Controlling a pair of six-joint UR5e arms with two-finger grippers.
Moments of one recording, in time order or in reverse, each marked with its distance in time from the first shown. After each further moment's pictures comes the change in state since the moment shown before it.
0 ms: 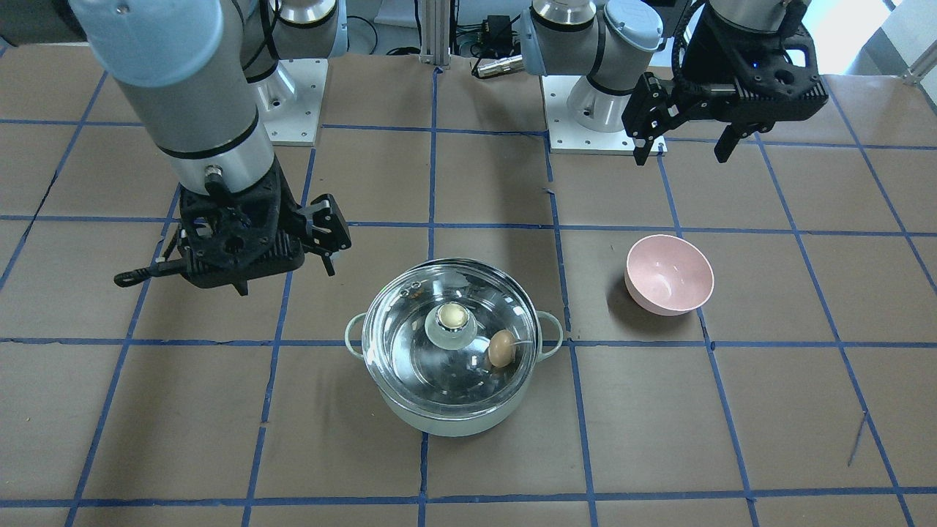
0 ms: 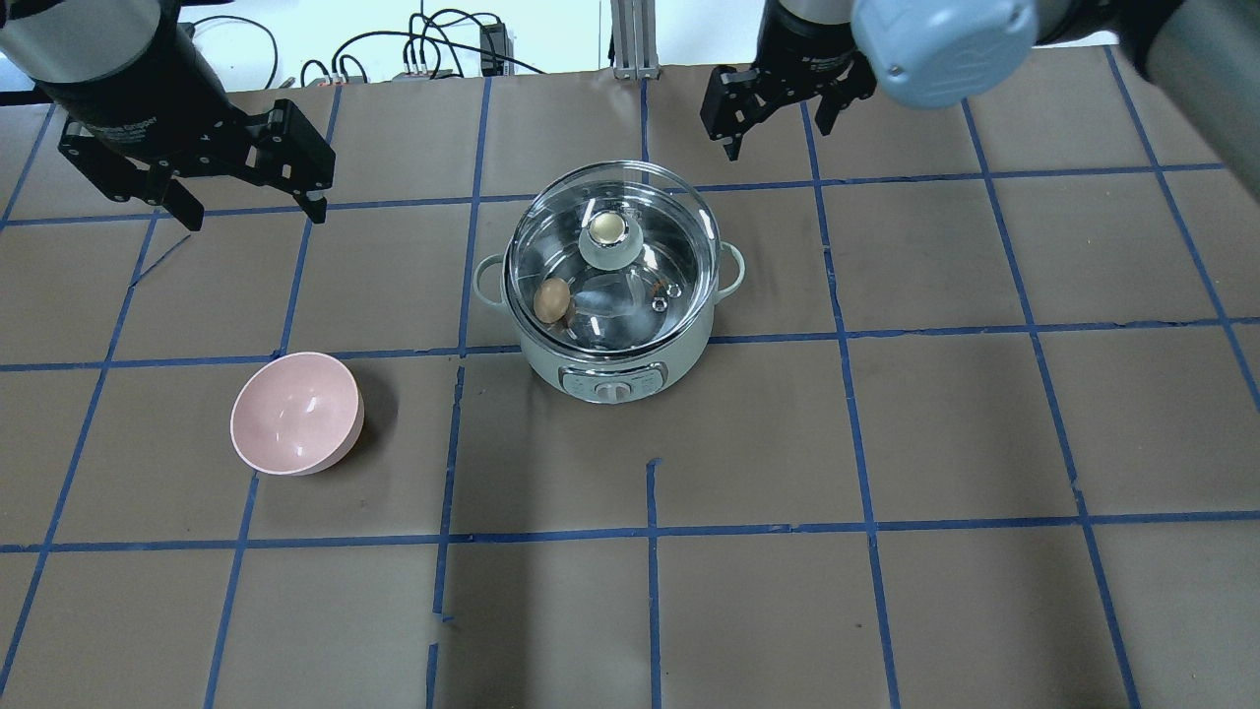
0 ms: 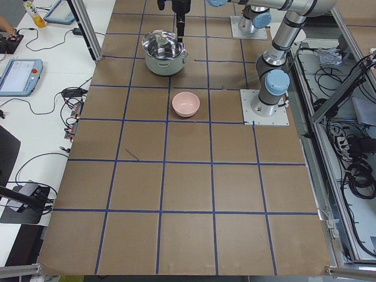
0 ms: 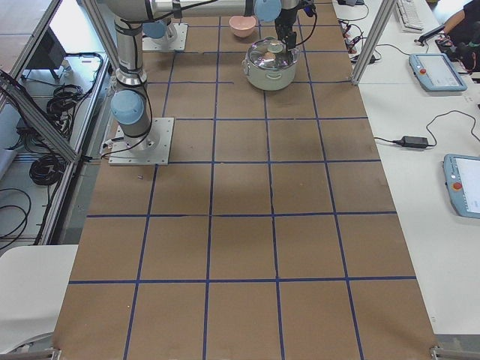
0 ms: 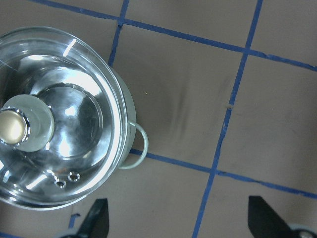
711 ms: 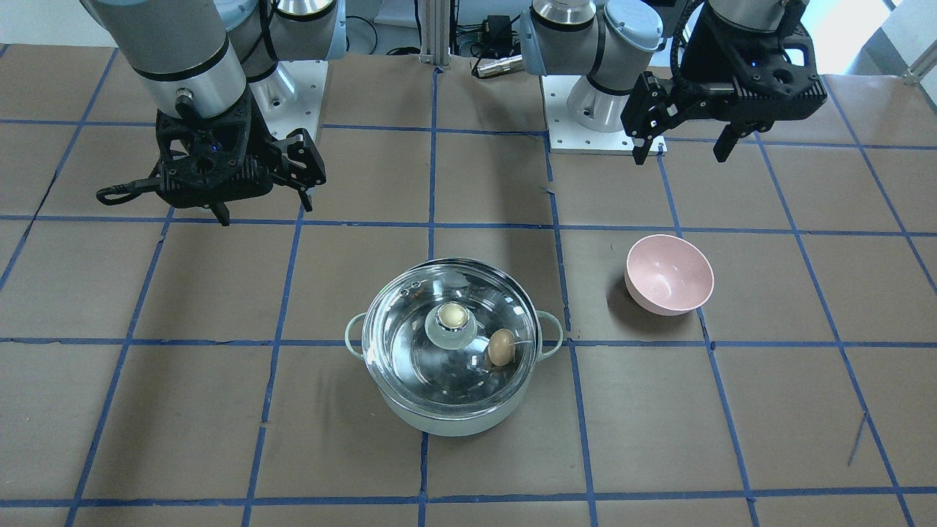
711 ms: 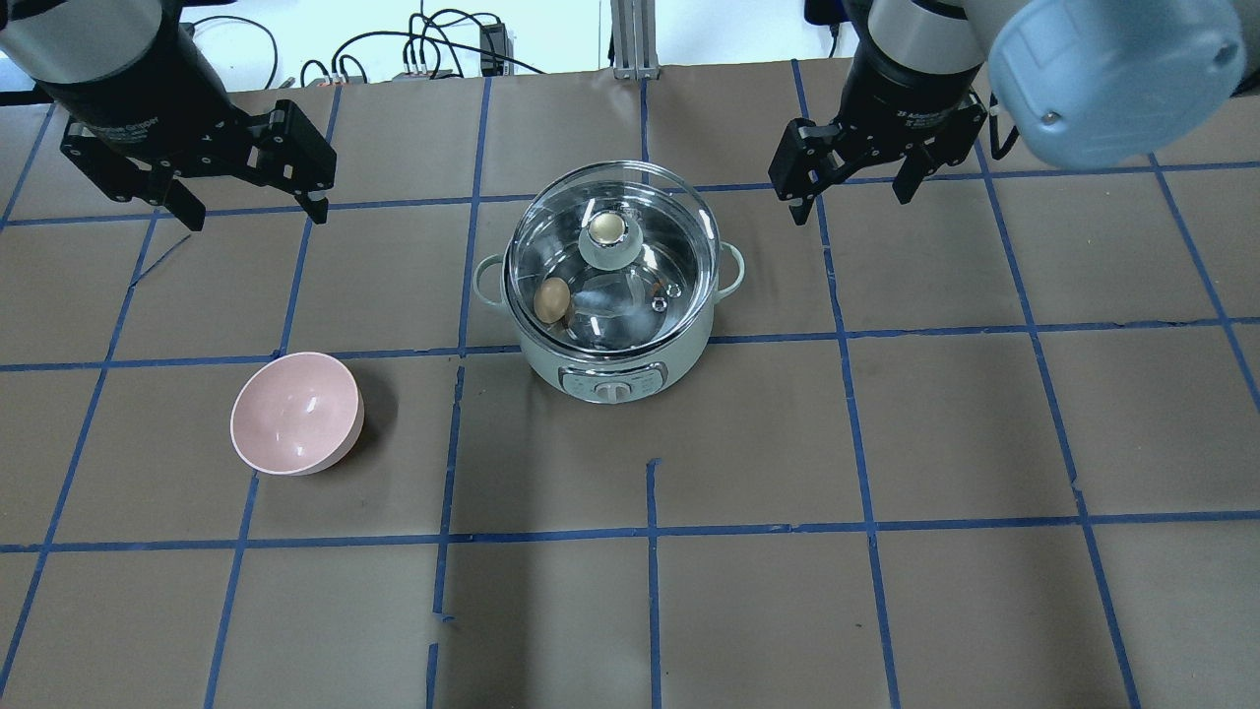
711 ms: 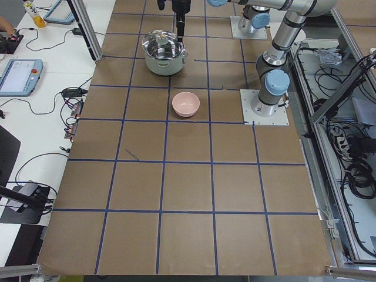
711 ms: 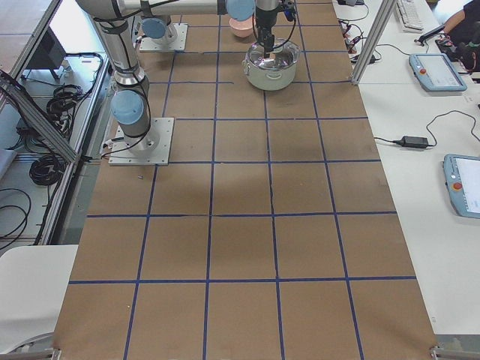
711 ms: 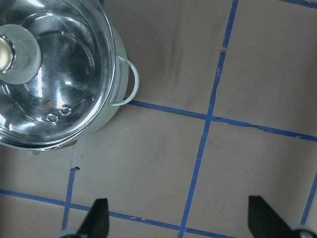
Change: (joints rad) left arm -0.001 0.000 0.000 0.000 -0.001 0.000; right arm -0.032 -0.146 0.160 0.039 0.000 0.006
